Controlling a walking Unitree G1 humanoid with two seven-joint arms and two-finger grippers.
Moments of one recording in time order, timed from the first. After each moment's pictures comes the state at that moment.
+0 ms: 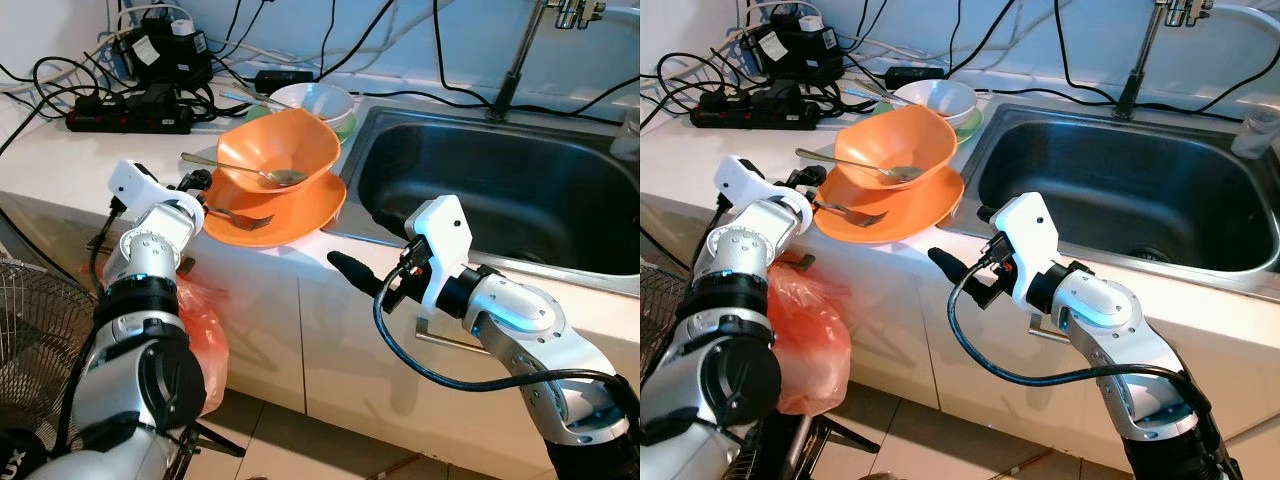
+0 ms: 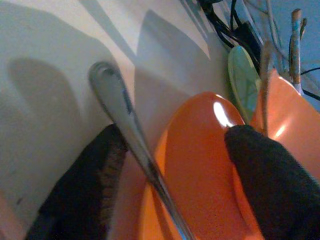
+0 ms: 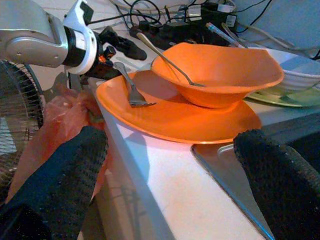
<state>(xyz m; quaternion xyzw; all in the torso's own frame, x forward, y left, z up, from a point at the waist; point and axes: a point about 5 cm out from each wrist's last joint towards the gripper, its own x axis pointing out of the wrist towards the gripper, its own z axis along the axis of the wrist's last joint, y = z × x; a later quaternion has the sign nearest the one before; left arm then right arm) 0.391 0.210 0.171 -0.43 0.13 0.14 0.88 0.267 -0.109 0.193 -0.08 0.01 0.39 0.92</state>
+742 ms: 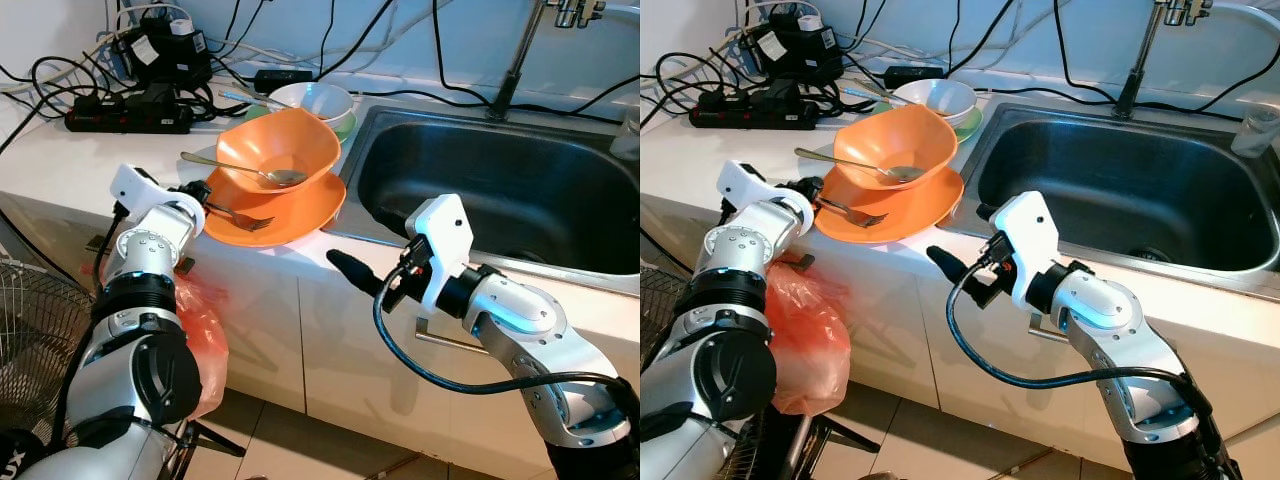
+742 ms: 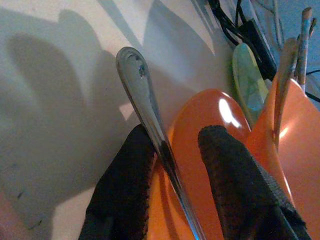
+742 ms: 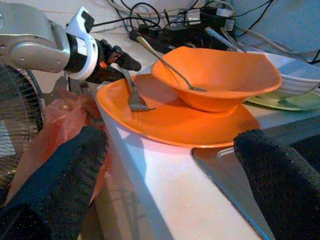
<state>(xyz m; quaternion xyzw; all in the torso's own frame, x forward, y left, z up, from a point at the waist) 0.393 0.212 0.169 -0.45 0.14 0.14 0.87 0.265 -0.108 0.195 -0.08 0.00 0.39 0.92</state>
